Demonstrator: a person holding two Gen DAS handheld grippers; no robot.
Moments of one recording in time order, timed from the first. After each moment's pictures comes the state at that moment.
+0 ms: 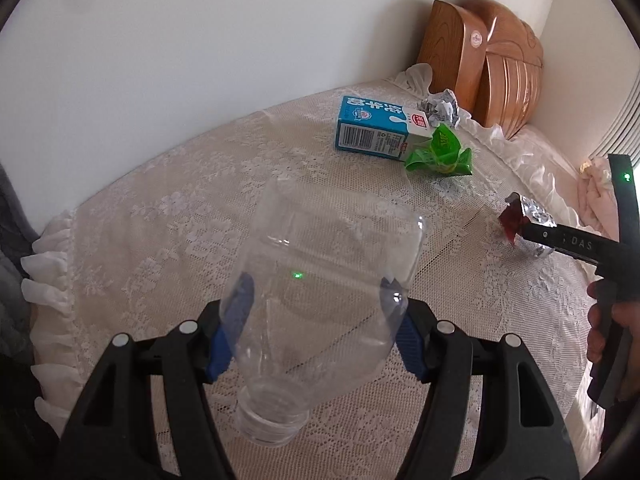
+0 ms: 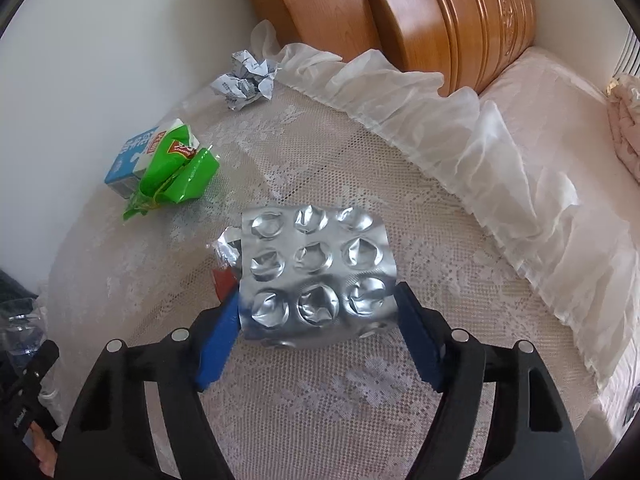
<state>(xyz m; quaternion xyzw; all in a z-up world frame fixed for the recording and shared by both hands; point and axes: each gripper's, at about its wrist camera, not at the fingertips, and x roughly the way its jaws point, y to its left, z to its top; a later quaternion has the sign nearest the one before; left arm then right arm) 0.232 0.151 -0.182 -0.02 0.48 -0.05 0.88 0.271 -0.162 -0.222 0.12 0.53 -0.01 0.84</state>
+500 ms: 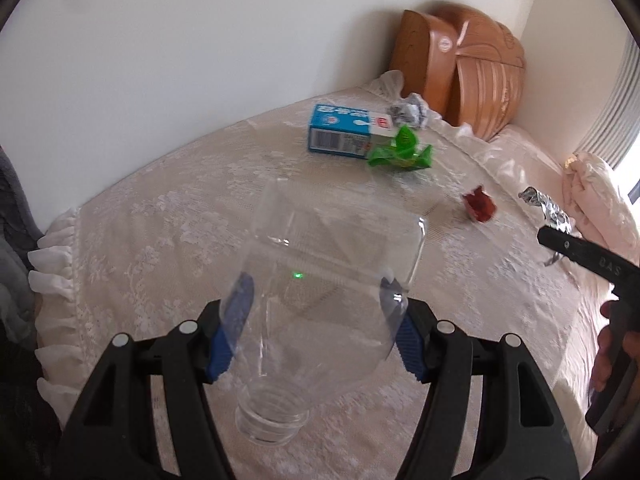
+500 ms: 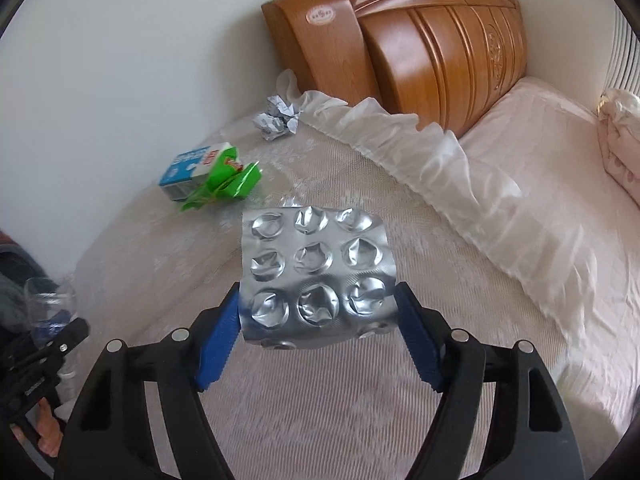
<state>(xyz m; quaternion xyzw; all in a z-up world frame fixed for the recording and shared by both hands) 0.186 0.134 -0.157 -0.01 0.46 -0.07 0.88 0.177 -0.154 -0.164 0.13 0.46 0.00 0.88</state>
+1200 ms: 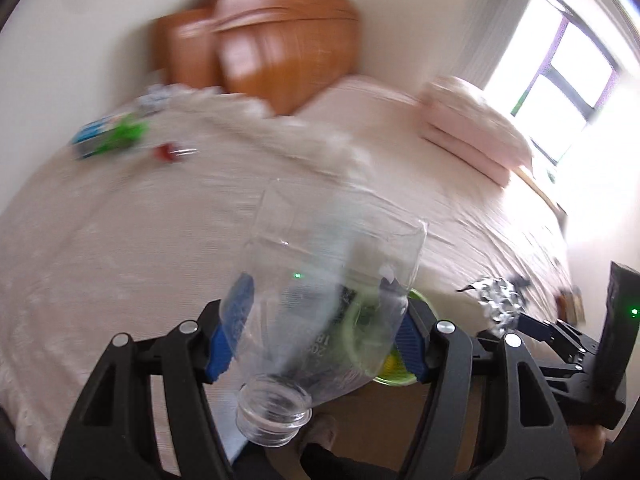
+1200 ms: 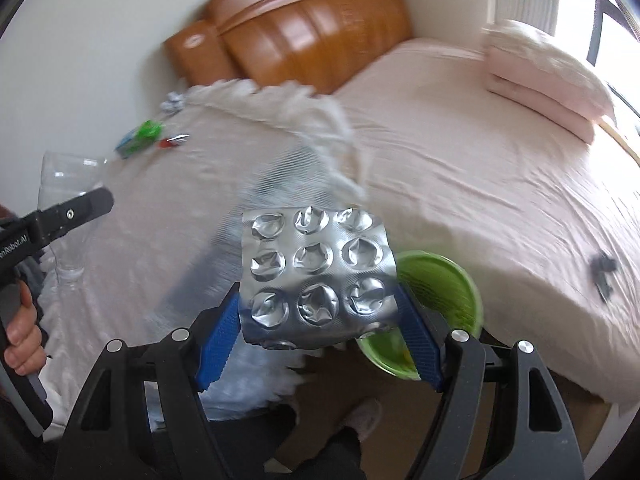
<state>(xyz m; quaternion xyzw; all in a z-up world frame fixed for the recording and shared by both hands) -0.018 -0.105 -0.107 0.05 0.45 -0.32 0.83 -0.160 -0.302 -0.146 0.18 0.46 -0.14 0.86</state>
